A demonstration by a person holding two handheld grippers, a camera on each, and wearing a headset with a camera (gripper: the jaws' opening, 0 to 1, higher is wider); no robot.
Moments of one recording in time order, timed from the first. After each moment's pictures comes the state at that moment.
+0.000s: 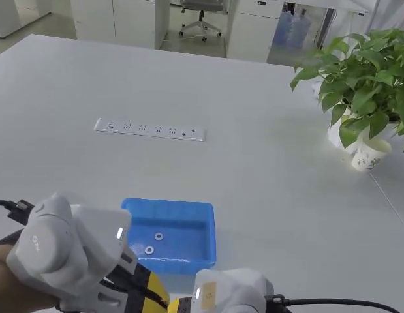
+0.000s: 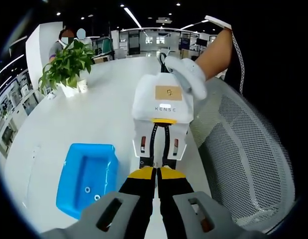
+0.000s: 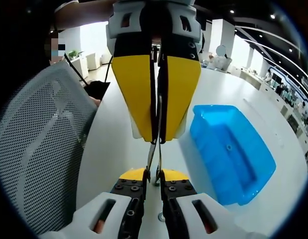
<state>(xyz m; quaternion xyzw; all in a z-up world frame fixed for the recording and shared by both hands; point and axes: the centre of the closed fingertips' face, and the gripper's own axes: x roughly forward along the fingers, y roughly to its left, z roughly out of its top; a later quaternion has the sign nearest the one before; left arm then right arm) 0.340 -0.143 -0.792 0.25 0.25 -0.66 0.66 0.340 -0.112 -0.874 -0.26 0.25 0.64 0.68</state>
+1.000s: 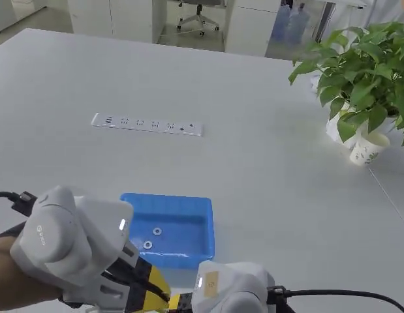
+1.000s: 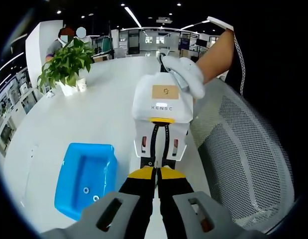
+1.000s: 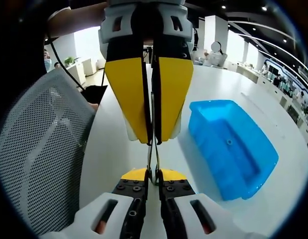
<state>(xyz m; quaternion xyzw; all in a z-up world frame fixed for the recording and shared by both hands) 0.341 -0.145 -0.794 0.24 0.26 -0.66 0.66 0.340 -0.114 -0.875 -0.24 0.26 0.63 0.69</state>
